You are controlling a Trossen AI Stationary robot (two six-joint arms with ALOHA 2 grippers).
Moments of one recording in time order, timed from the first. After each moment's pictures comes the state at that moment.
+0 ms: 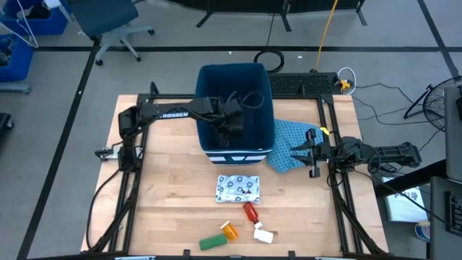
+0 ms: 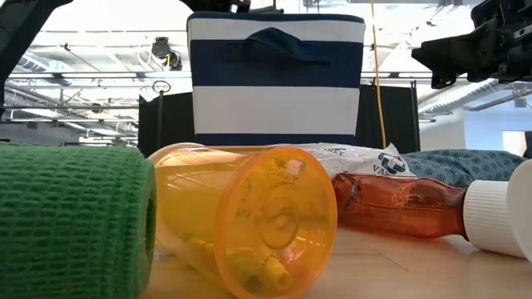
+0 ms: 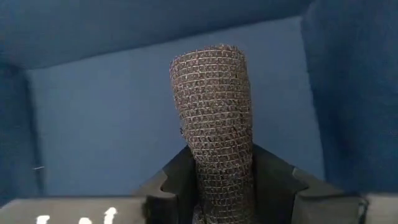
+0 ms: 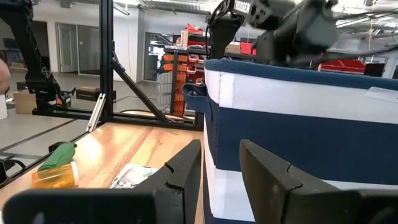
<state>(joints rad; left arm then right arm) 0.27 1.94 1.65 -0.87 0.06 0.38 0.03 0.08 0.01 0.19 0.00 -0.09</state>
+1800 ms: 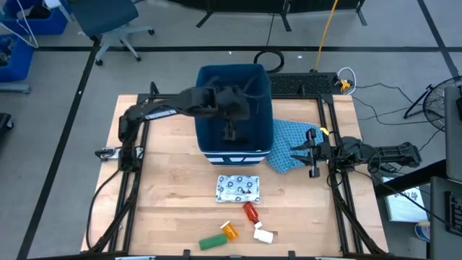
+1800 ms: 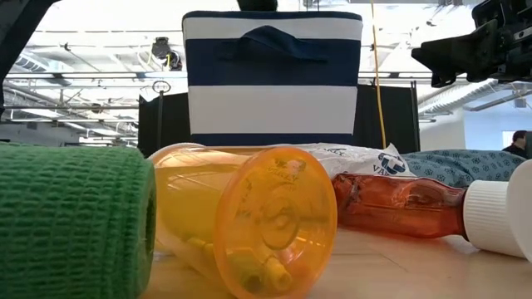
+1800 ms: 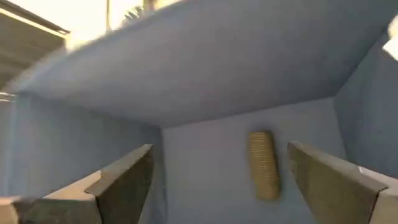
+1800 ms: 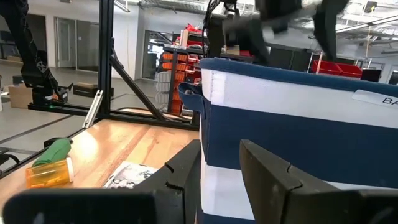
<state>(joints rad) 0.16 1.94 2.18 -1.14 -0.22 0.41 0.03 0.08 0.01 0.19 0.00 -0.13</state>
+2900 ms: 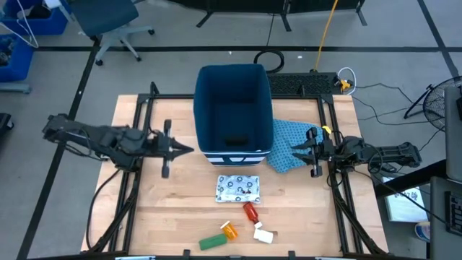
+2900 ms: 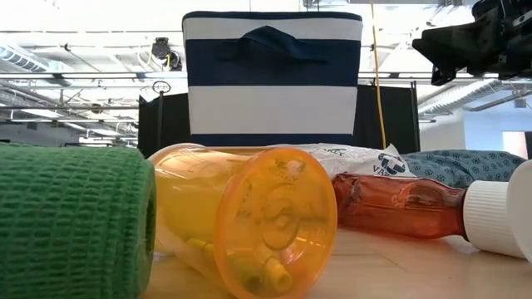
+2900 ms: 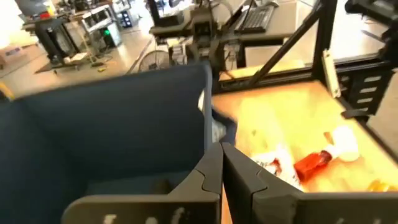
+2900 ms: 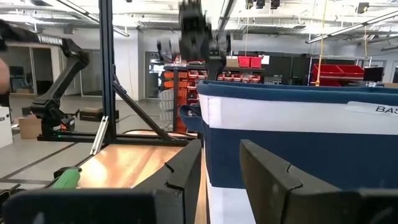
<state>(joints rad) -0.28 0.82 0.81 -0.26 -0.32 0.07 0.03 0.08 0.01 0.26 0.00 -0.03</state>
